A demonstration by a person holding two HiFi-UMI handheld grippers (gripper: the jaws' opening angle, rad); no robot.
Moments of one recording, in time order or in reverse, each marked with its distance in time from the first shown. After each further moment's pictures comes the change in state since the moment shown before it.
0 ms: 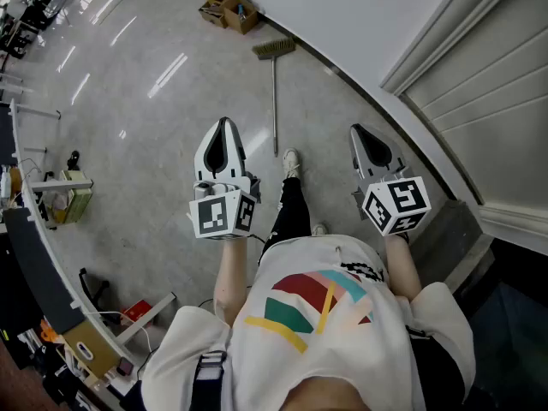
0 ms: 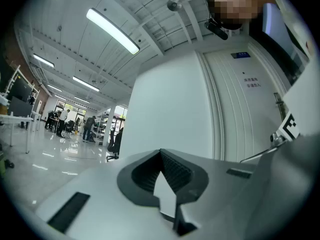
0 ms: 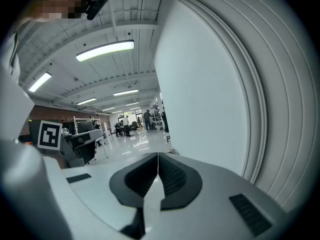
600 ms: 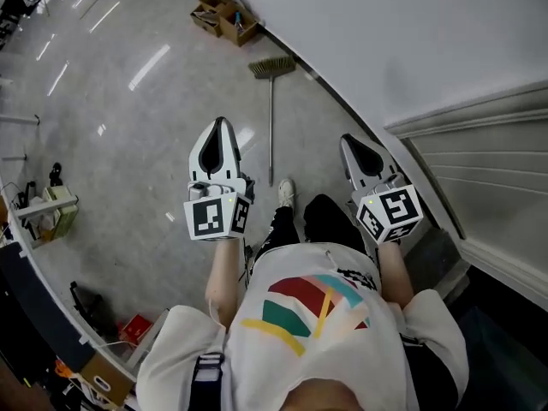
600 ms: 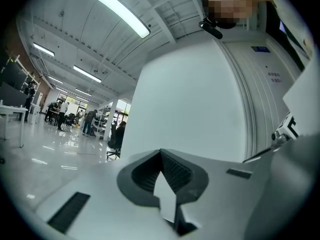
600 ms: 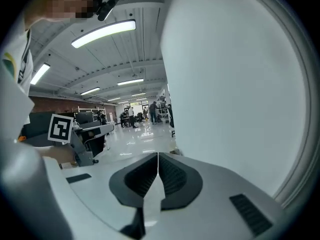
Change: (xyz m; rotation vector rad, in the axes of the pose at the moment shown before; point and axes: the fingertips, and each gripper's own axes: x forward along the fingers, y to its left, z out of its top) left arm 0.237 0.148 0.003 -0.033 0.046 -0.004; right arm 0.254 -0.028 0.077 -0.066 0.089 0.066
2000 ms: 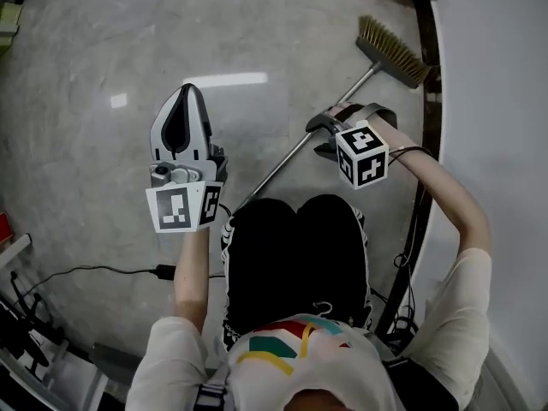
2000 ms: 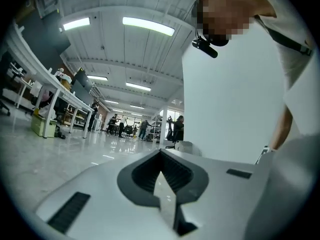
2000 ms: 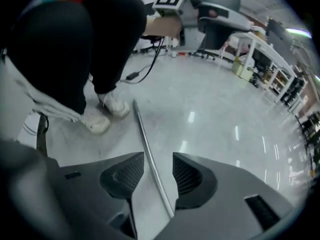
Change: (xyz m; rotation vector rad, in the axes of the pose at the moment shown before) left arm 0.020 0.330 -0.642 0.036 -0.157 0.662; right arm 0.508 -0.045 -0.728 -1.614 0.606 1.570
